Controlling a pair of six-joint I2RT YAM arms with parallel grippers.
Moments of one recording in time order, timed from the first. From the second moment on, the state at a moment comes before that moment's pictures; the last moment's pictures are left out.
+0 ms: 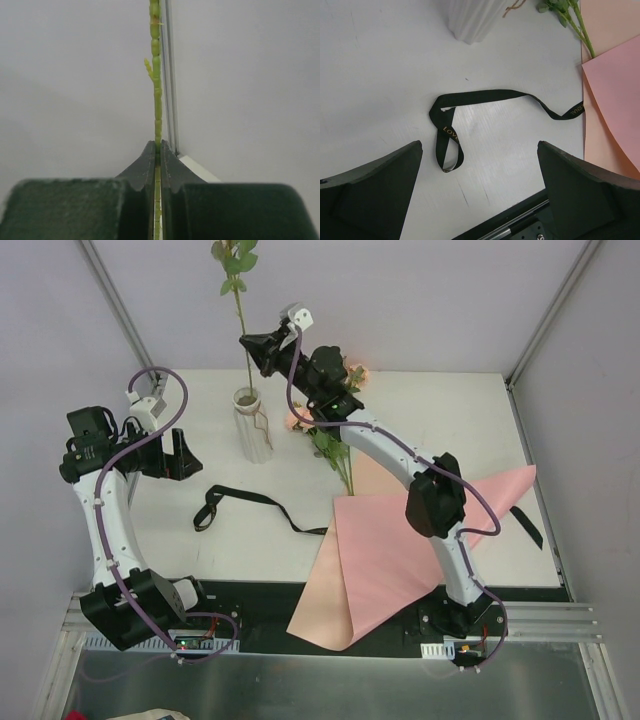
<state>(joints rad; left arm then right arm) 0.47 1.18 1.24 -1.01 0.80 0.39 0.78 2.21 2.14 0.50 -0.17 0.16</state>
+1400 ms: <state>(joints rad) 0.47 1.12 1.19 -0.99 0.80 0.39 0.54 1.81 1.34 -0.21 -0.02 0.11</state>
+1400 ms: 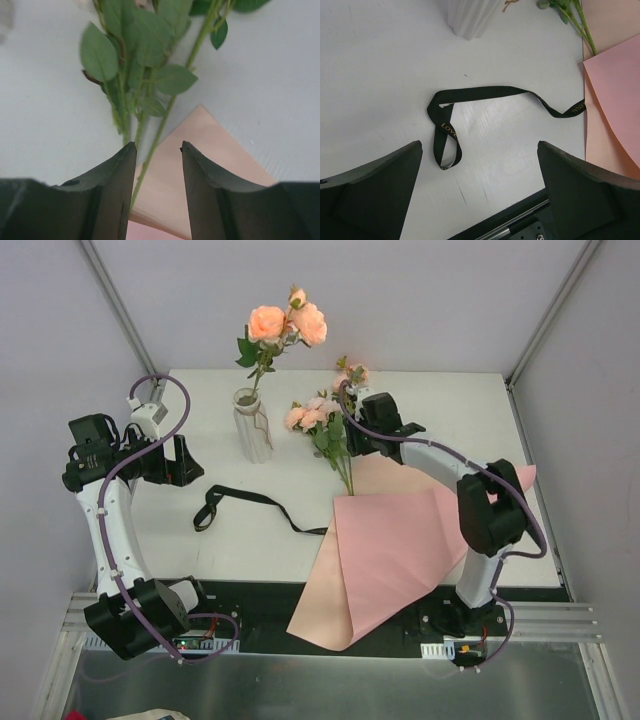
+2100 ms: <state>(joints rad) 0.48 1.13 1.16 -0.99 0.79 0.39 0.50 1.99 1.38 -0.30 0.01 0.14</state>
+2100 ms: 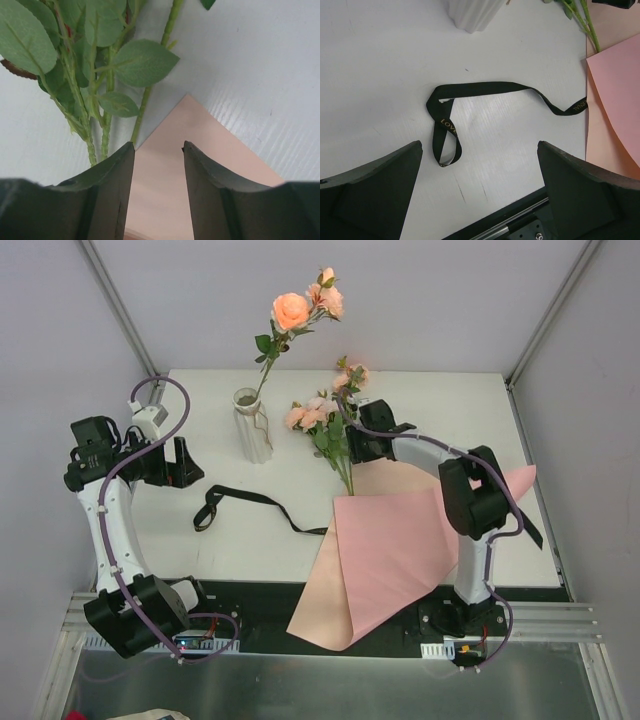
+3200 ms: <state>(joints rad) 0.49 1.12 1.15 -0.99 0.77 0.39 0.54 2.22 1.73 -0.54 0.10 0.17</state>
